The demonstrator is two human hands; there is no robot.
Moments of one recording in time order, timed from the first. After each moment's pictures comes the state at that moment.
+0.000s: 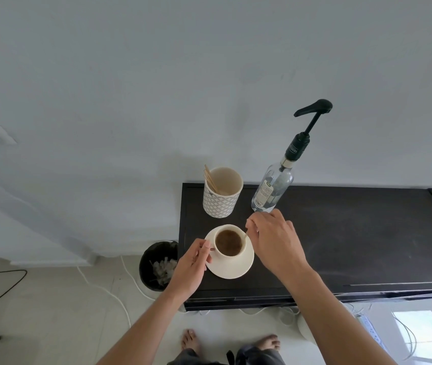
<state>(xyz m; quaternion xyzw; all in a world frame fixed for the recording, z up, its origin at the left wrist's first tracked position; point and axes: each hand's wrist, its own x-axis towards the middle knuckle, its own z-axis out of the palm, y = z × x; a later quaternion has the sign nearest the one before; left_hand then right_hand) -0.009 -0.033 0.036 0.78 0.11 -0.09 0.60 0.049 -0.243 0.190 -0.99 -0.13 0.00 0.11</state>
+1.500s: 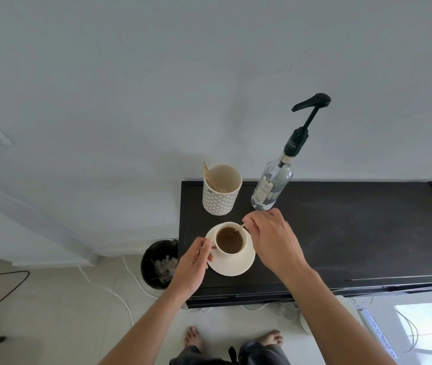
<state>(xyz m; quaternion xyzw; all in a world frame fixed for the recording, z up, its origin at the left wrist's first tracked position) -0.011 -0.035 0.035 0.79 0.10 -0.09 0.60 0.048 -0.246 0.177 -0.97 -0.11 0.02 0.19</state>
